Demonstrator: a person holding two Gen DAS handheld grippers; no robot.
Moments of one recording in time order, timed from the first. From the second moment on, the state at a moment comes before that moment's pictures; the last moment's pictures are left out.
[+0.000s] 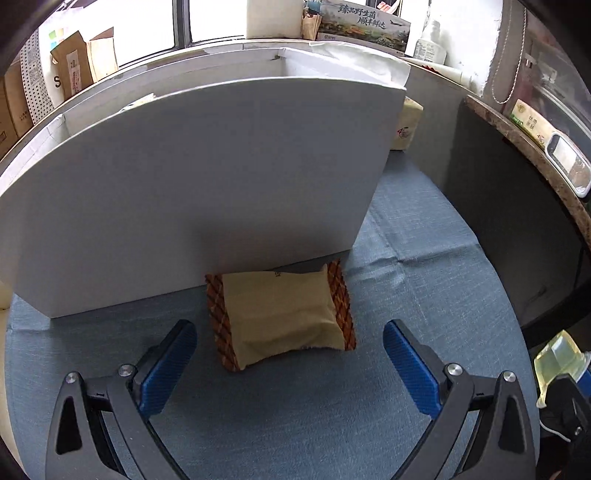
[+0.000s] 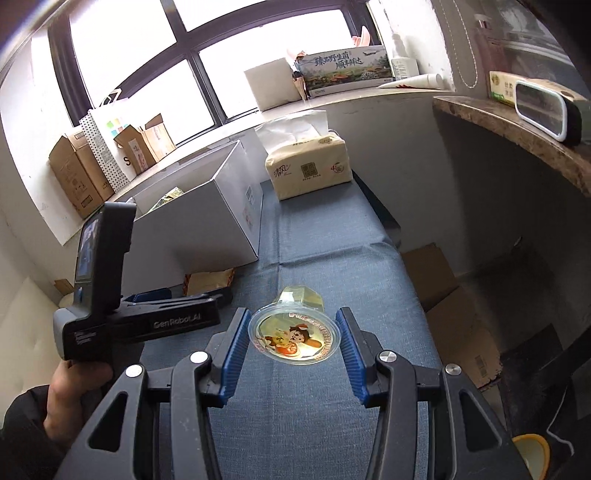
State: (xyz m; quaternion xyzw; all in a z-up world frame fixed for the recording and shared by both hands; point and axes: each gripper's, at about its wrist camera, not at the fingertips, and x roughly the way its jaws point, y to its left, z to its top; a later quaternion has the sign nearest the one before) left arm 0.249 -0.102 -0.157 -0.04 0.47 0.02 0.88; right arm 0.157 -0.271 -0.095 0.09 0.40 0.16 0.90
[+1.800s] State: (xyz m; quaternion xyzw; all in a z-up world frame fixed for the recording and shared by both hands) left arm 0.255 0.074 0.010 -0.08 0.36 0.04 0.93; right arm 0.320 -0.110 -0.004 0.07 0.37 0.31 0.87
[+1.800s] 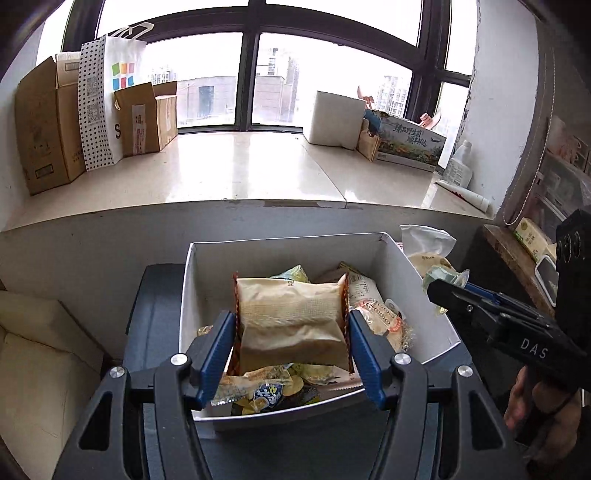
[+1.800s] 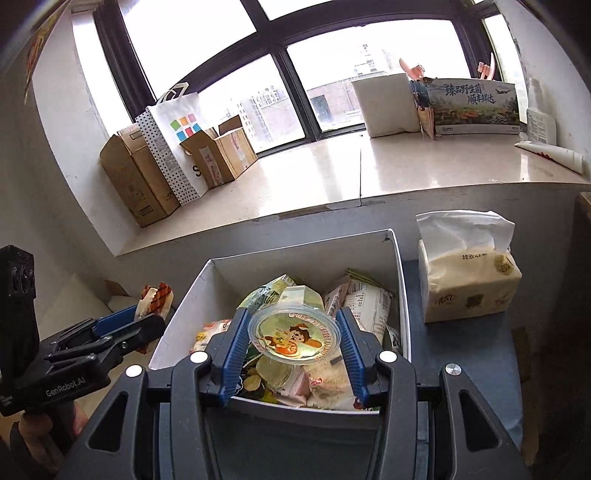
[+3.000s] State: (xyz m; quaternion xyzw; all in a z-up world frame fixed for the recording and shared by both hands) left arm 0.154 0.055 0.062 -0.04 0.28 0.05 0.96; right arm 0.219 -0.108 0.051 -0.09 0.28 0.22 0.93
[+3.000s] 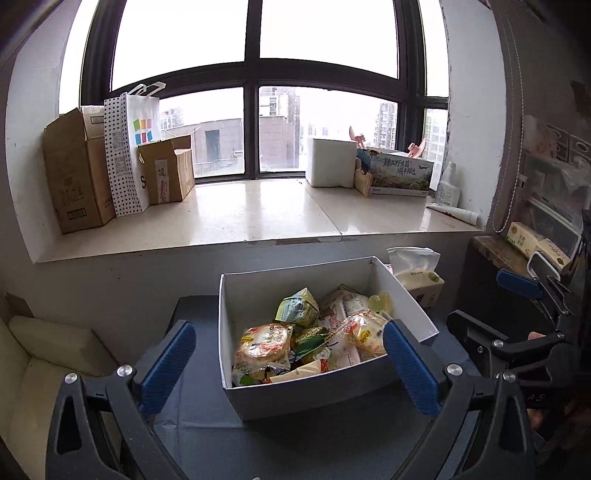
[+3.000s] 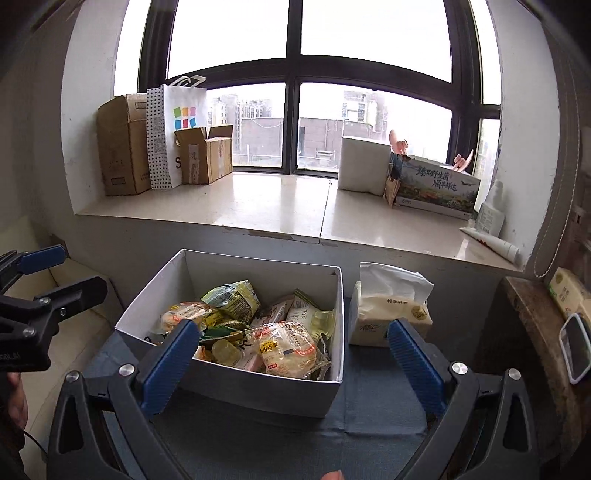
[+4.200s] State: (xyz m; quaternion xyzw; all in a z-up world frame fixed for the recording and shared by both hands) left arm 0.027 0.016 0.041 -0.08 0.30 0.04 0.95; right arm 0.084 -0.173 0.044 0.02 0.30 0.26 0.92
